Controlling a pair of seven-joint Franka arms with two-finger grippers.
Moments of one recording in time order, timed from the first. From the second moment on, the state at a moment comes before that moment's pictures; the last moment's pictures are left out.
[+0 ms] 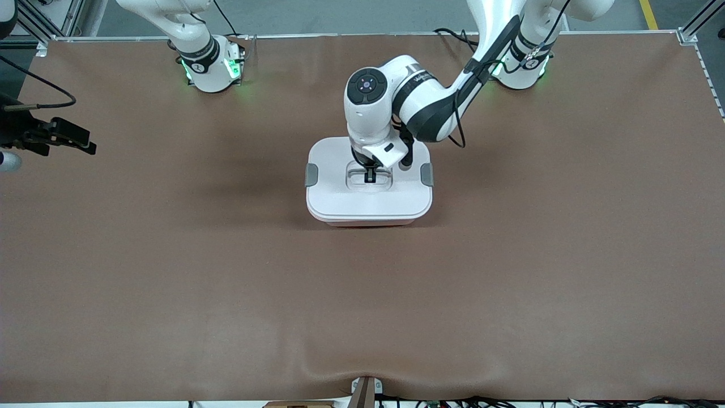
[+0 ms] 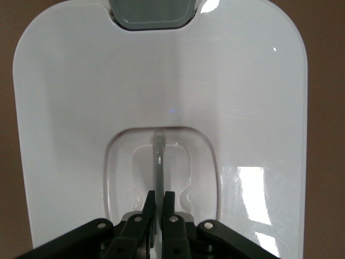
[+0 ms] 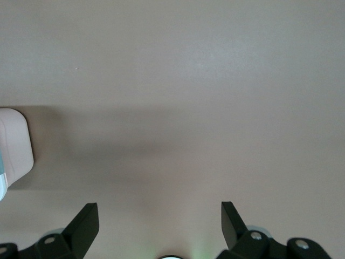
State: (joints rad) left arm -0.67 0.51 -0.23 -1.59 0.13 2.08 -2.46; right arm -0.03 0.00 -0.04 -1.60 0.04 1.50 -0.06
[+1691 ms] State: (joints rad) left arm -0.64 0.51 -0.22 -1.46 0.20 1.94 -2.35; right arm -0.03 0.00 -0.04 -1.60 0.04 1.50 -0.06
